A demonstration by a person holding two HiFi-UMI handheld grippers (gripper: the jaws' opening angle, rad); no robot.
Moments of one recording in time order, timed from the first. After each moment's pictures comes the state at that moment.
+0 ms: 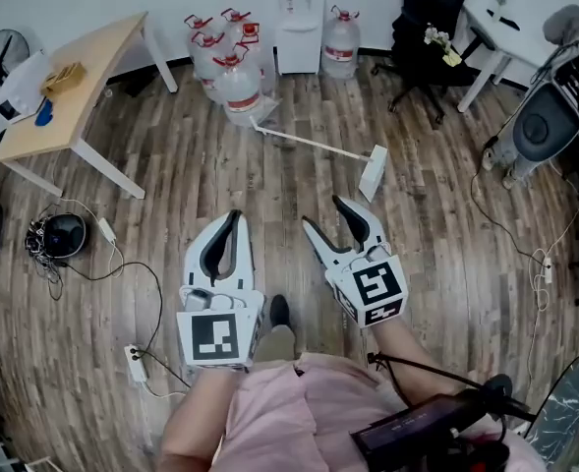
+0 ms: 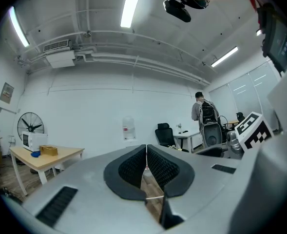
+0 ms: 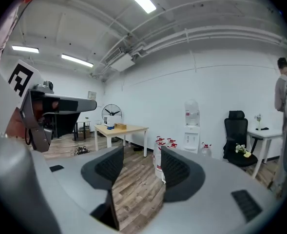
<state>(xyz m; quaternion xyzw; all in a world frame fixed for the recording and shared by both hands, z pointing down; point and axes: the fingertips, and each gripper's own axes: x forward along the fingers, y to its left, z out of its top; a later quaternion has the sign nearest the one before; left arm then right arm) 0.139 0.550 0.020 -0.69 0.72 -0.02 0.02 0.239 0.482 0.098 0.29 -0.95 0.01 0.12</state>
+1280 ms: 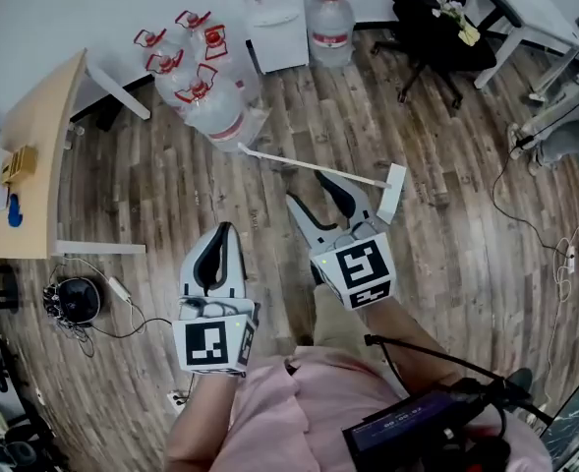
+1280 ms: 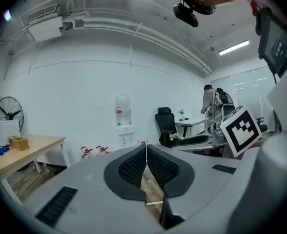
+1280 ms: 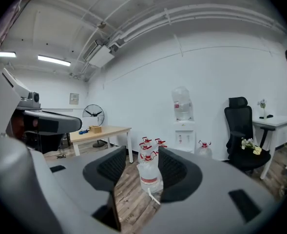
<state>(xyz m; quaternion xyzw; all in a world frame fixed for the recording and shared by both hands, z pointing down) 0.025 0.188 0.091 -0.73 0.68 -0.08 -0.04 0.113 0.104 0.134 0.33 -0.94 0.05 0.11</state>
